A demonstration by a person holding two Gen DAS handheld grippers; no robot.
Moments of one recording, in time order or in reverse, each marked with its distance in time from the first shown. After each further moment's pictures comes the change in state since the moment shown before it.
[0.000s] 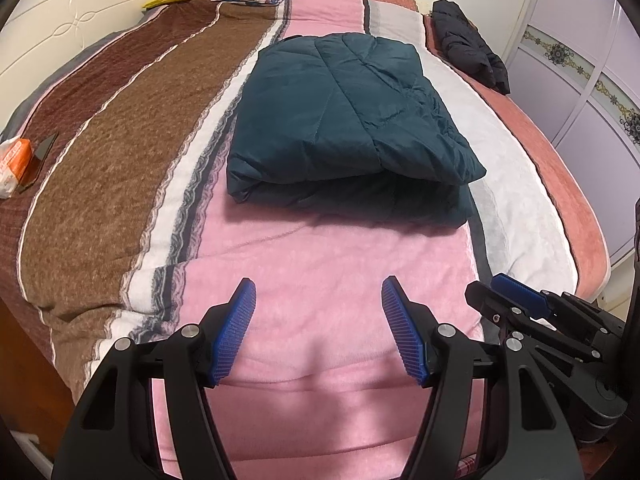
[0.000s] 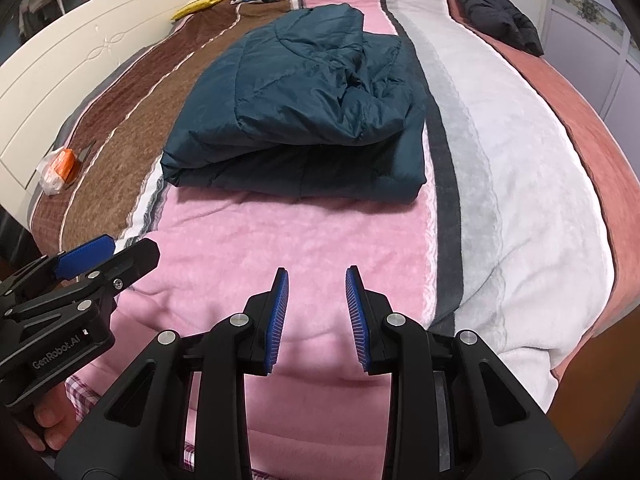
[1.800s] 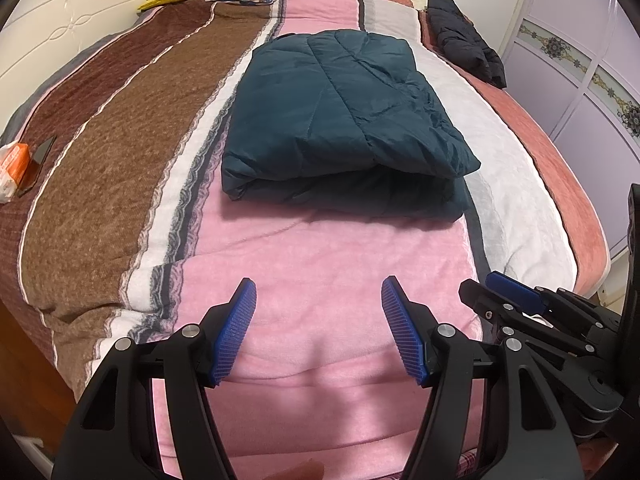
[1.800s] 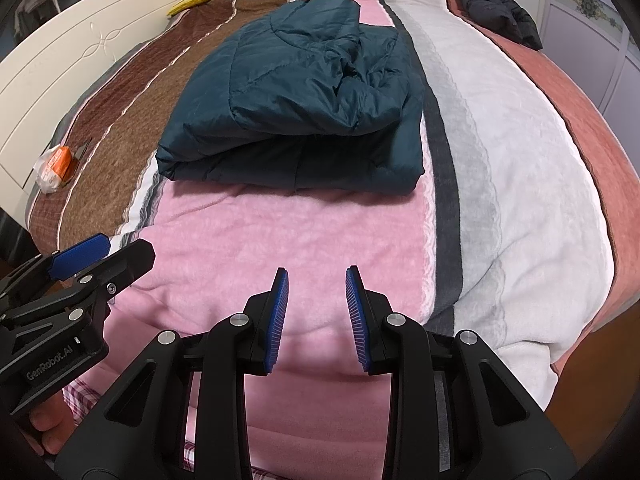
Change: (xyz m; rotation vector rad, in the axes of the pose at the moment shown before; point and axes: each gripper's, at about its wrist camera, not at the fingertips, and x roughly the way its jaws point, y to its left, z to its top) left arm -0.004 -0.004 -0.001 0.014 0.011 -0.004; right arm 0.003 -0.004 -0.001 0.001 0.020 -0.001
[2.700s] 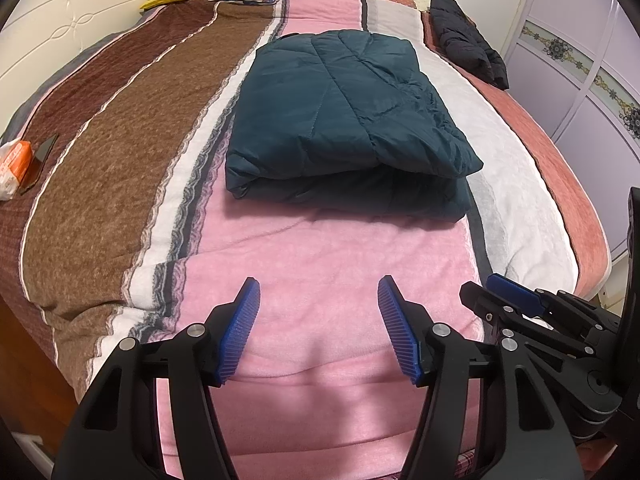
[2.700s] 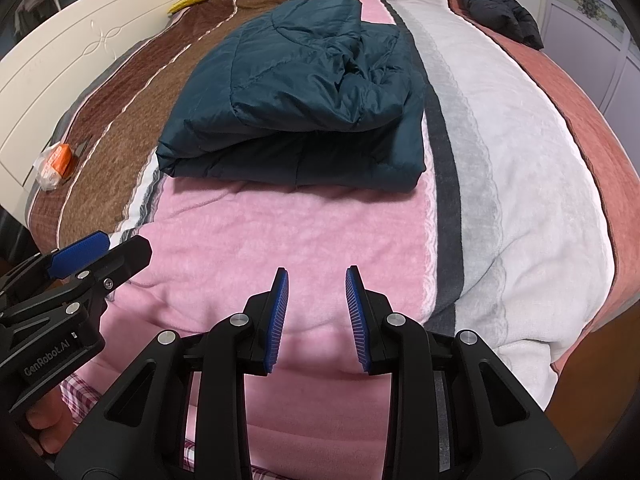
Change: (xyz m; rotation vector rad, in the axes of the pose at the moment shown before) left arm 0.000 0.001 0.000 -0.003 0.001 0.007; right arm 0.001 0.001 -0.002 0.001 0.001 -0.002
